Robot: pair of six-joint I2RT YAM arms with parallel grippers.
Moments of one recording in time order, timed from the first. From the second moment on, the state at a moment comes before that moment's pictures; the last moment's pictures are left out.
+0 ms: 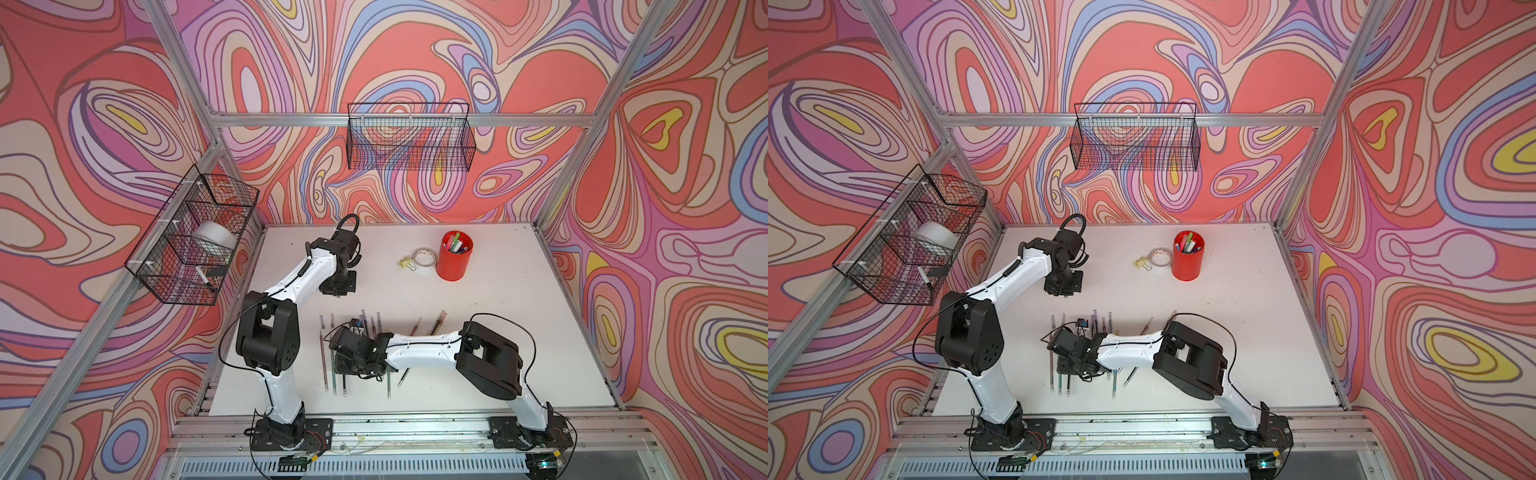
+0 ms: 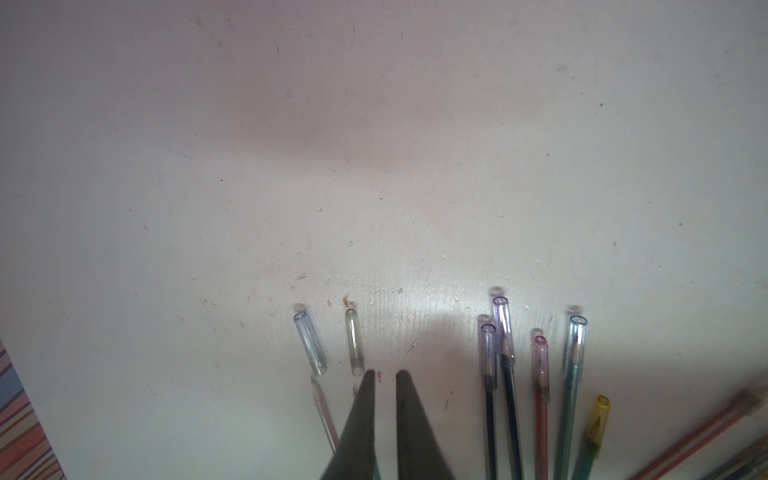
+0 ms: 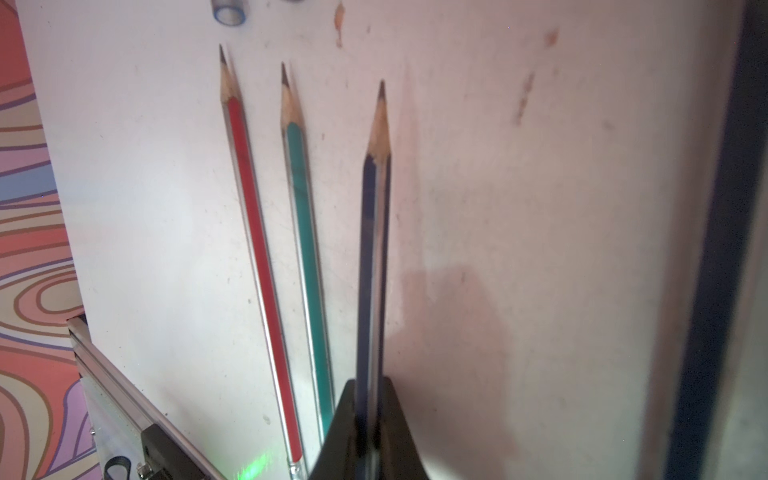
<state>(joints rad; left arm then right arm) -0.31 1.86 1.53 -1.09 -0.13 -0.34 1.22 2.17 1.50 -0.31 0.00 1.17</state>
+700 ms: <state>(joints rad) -0.31 1.91 1.41 -1.10 -0.06 -0.44 1.21 2.17 1.51 -0.33 0.00 1.19</state>
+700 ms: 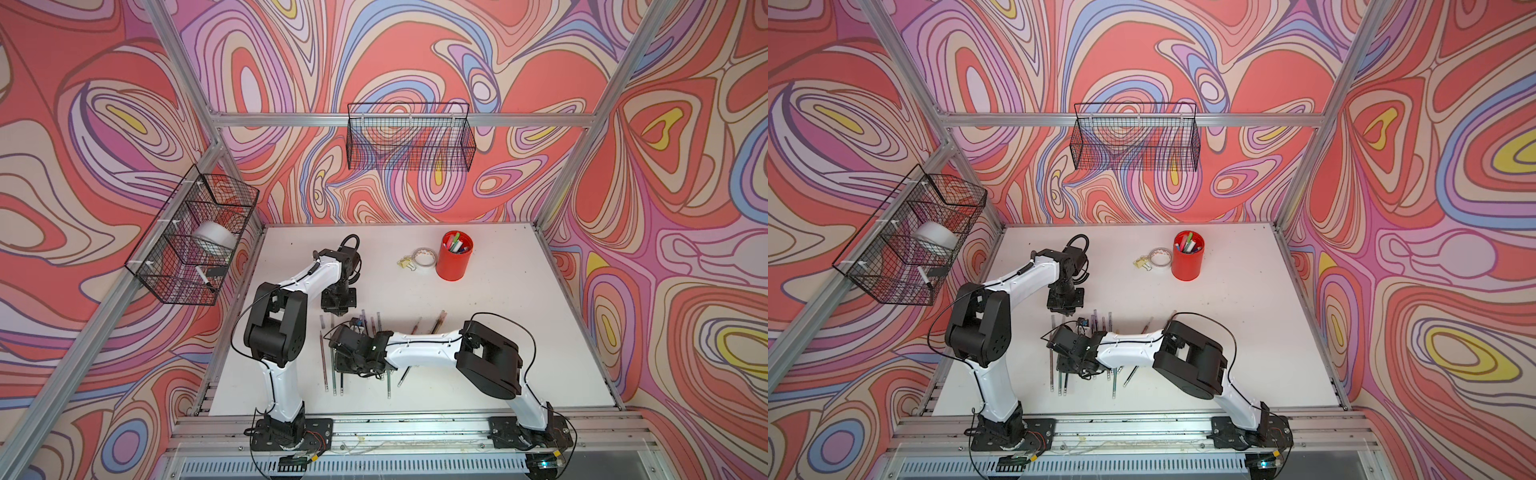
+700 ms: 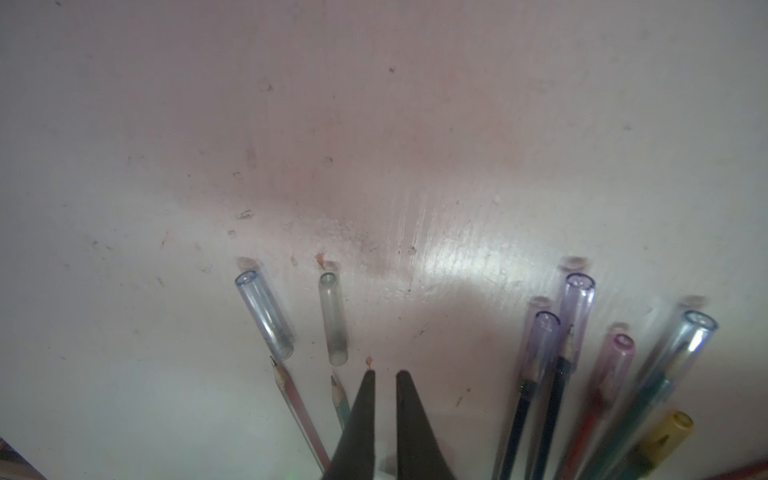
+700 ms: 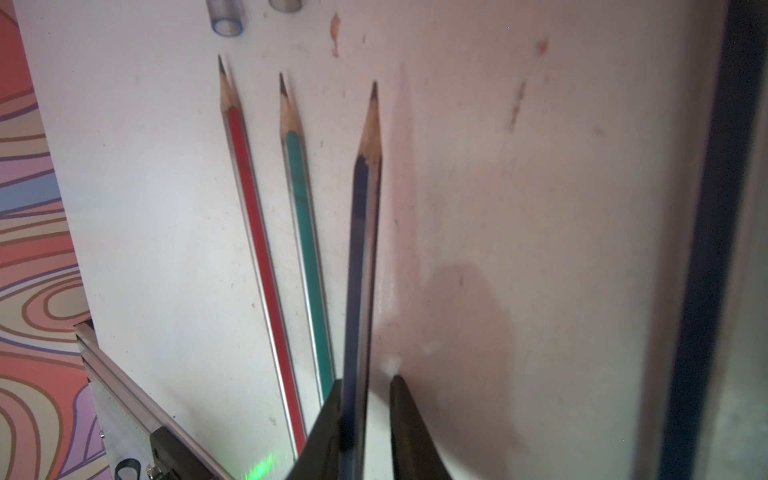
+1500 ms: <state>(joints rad) -0.31 1.95 1.41 -1.10 -0.04 -0.45 1.20 2.23 1.68 -0.60 0.10 1.15</state>
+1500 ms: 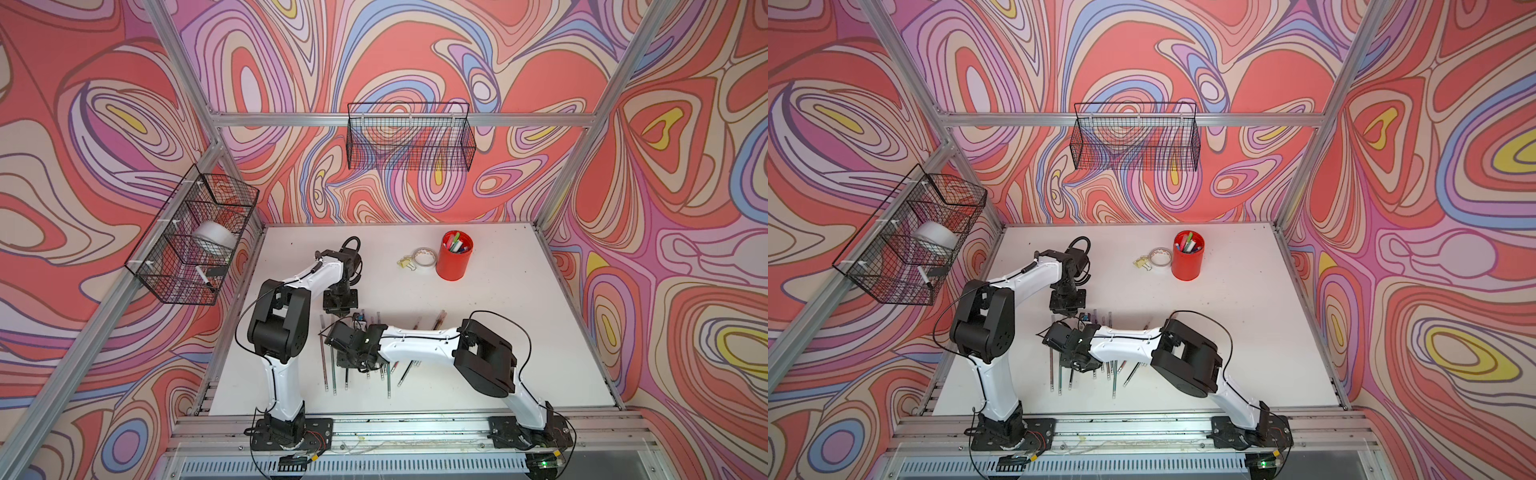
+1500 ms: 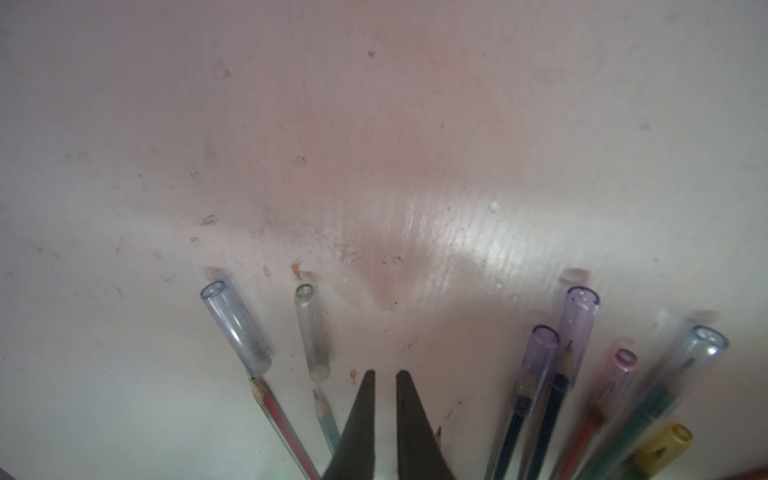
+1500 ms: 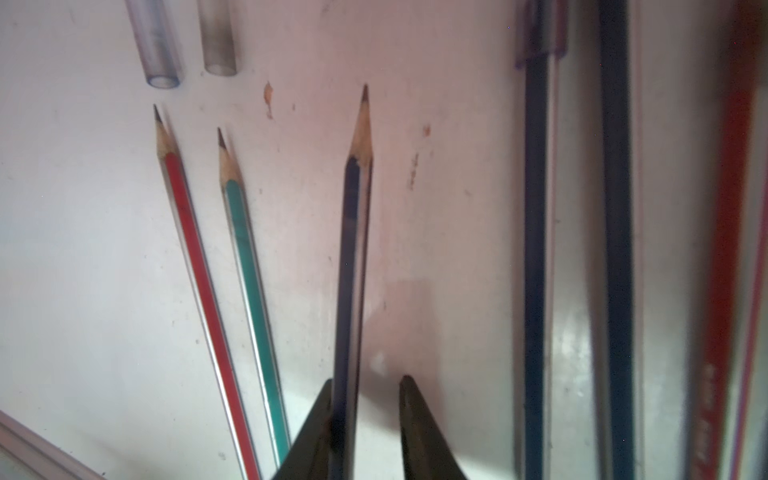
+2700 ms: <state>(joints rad) -0.31 1.96 1.41 -1.10 -0.05 -0.45 1.20 2.16 1.56 -0.50 0.10 1.13</state>
